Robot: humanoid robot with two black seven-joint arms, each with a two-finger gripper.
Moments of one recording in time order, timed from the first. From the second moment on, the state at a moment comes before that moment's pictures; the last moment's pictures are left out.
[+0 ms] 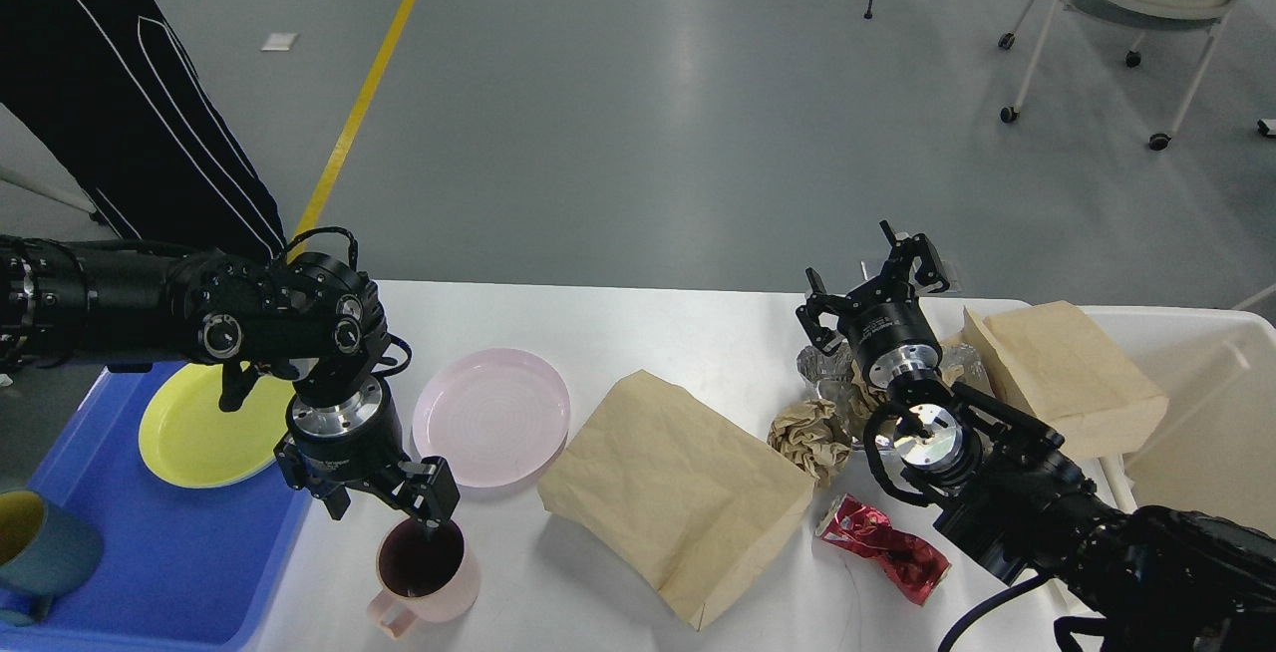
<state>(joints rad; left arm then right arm) -1.54 0.33 0.80 -1.18 0.40 -0.81 0.31 0.74 -0.03 0.41 0.38 0.41 0.34 0.48</state>
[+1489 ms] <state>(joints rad) -1.38 0.32 0.88 -1.20 0.48 -0.51 0.31 0.74 -0.03 0.41 0.38 0.41 0.34 0.48</state>
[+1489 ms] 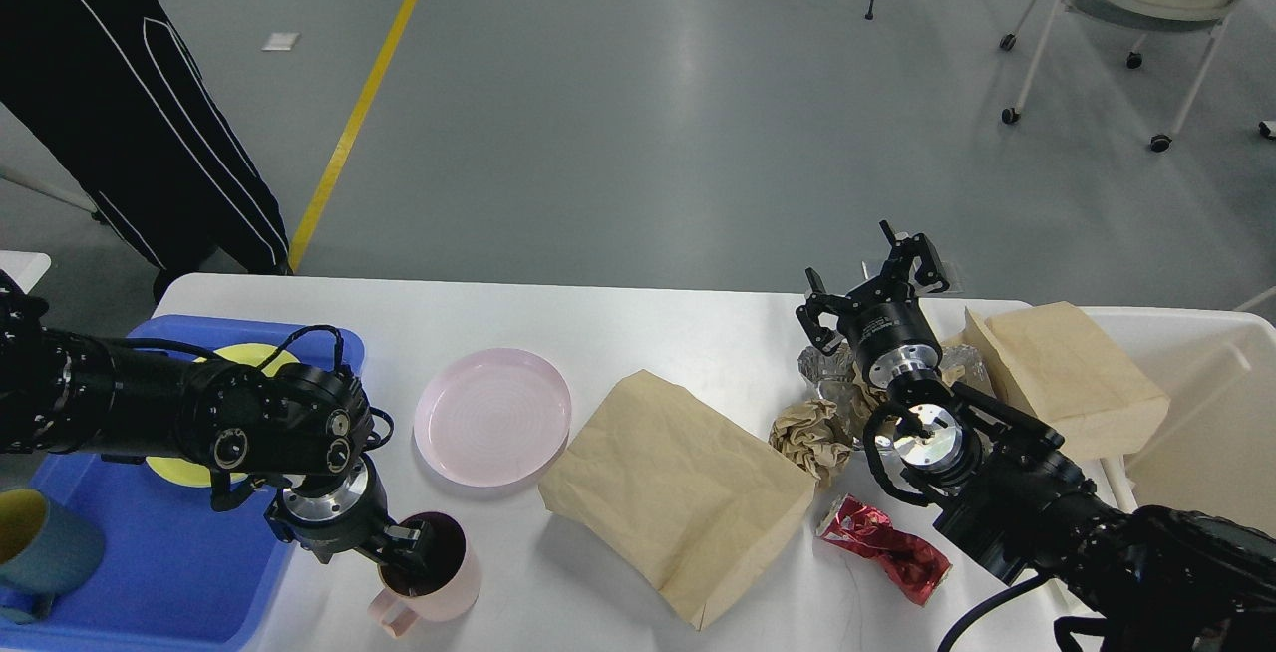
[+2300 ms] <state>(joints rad) -1.37 0.31 0.88 -1.21 0.48 -0.47 0.31 0.74 -0.03 0.41 0.38 0.41 0.34 0.48</state>
